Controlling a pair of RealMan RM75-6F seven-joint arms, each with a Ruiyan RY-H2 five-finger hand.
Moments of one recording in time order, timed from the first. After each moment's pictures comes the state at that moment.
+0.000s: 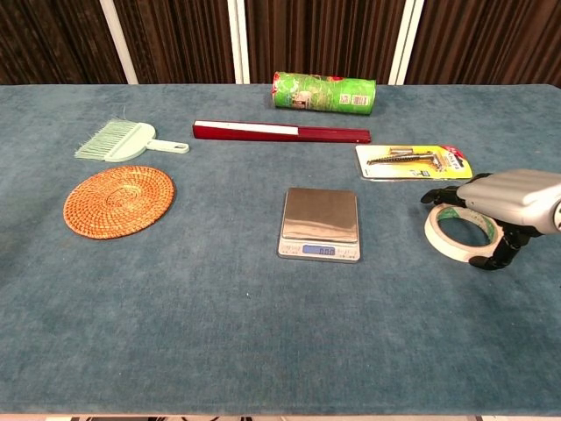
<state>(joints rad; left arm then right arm) -0.03 -1.07 -0.11 -1.66 1.38 1.55 0.01 0.74 -1.44 -0.02 -1.59 -0.80 0.98 -0.67</state>
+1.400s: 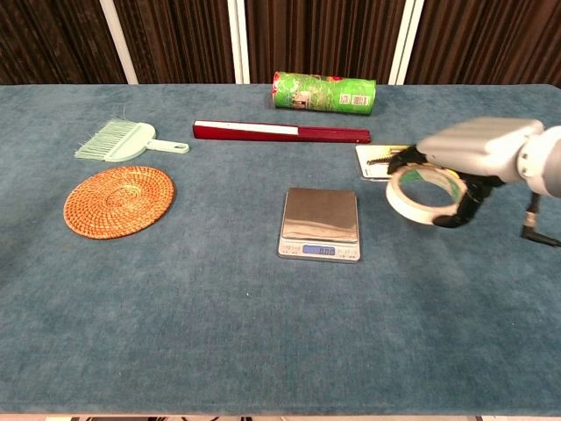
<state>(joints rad) -0.02 -1.06 -0.11 -1.66 1.40 1.56 -0.02 0.85 -1.39 0.08 -1.72 -0.78 0.97 -0.77</state>
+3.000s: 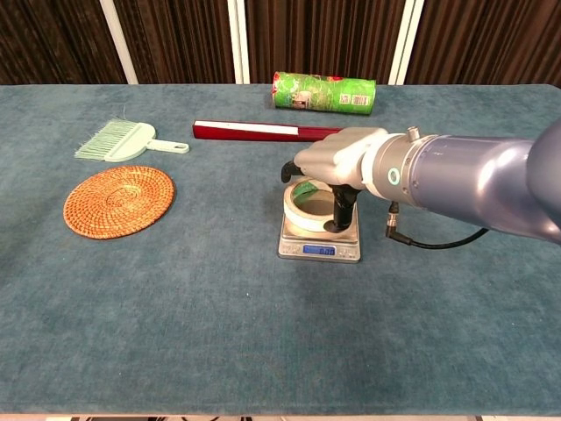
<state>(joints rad) -0.02 -1.05 -0.11 -1.66 1.40 1.55 -0.05 1.15 -1.66 0.15 -1.61 -0.42 1.01 -1.02</state>
